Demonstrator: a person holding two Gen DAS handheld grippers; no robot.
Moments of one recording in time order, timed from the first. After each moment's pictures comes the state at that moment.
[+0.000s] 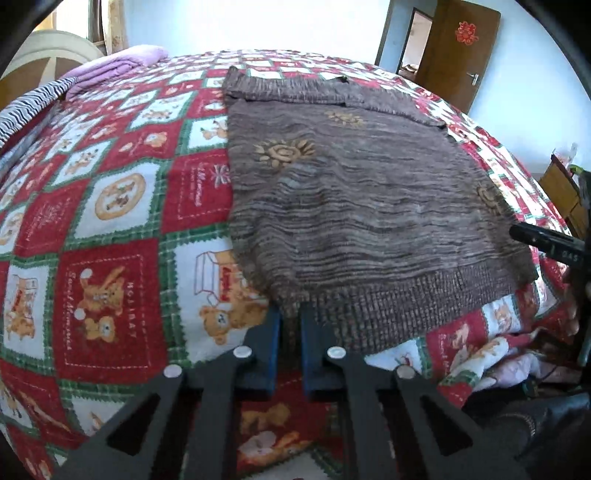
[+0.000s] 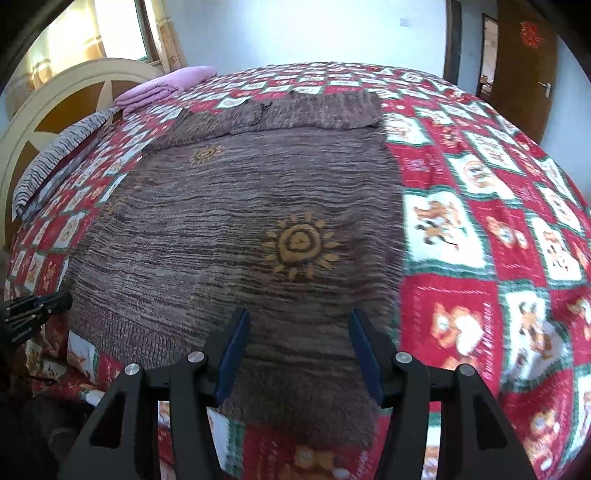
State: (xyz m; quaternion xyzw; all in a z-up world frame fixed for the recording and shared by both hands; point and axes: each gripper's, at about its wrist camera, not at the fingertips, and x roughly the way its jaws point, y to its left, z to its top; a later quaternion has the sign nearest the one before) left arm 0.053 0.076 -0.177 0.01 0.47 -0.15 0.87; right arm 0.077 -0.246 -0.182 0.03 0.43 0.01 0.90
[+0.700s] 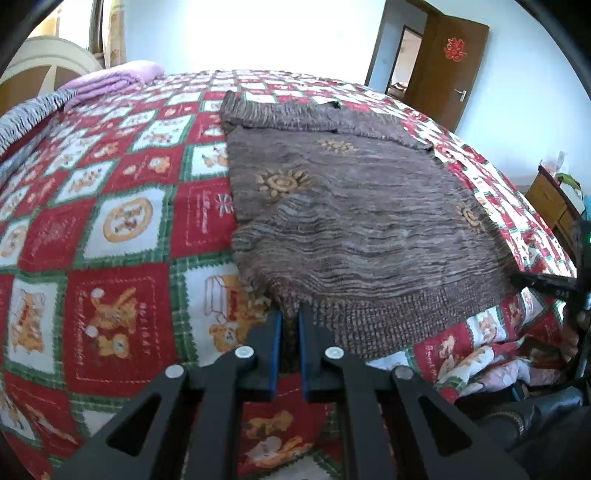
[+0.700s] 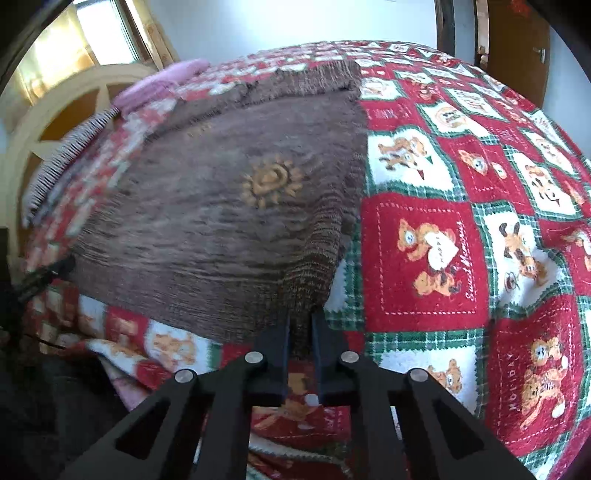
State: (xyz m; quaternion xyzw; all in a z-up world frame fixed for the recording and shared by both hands) left arm 0.053 0.088 -0.160 0.00 0.43 -0.17 0.89; right arm 0.033 -0.277 -0.194 0.08 0.46 0.04 0.89
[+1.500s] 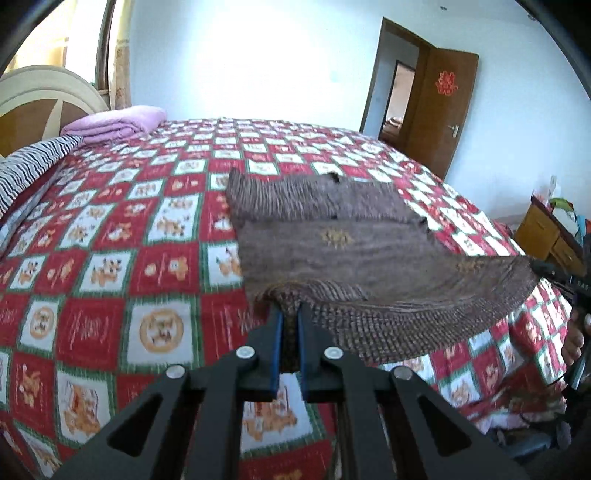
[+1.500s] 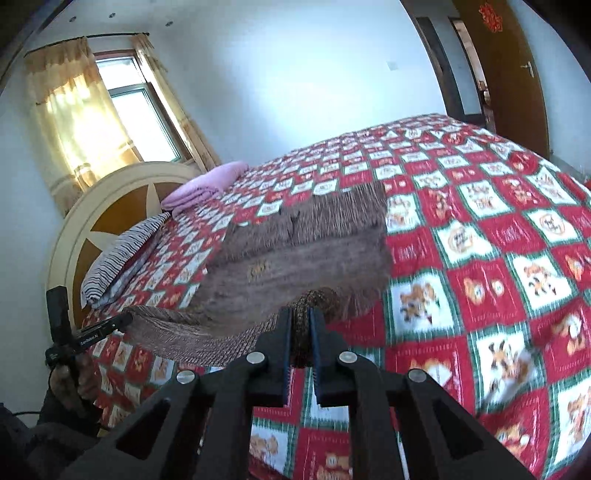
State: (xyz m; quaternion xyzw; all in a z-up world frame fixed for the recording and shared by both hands) left arm 0.093 0.101 -0.083 -0.02 0.35 -0.17 0.92; right arm 0.031 -0.299 -0.084 0.16 0.28 0.09 0.94
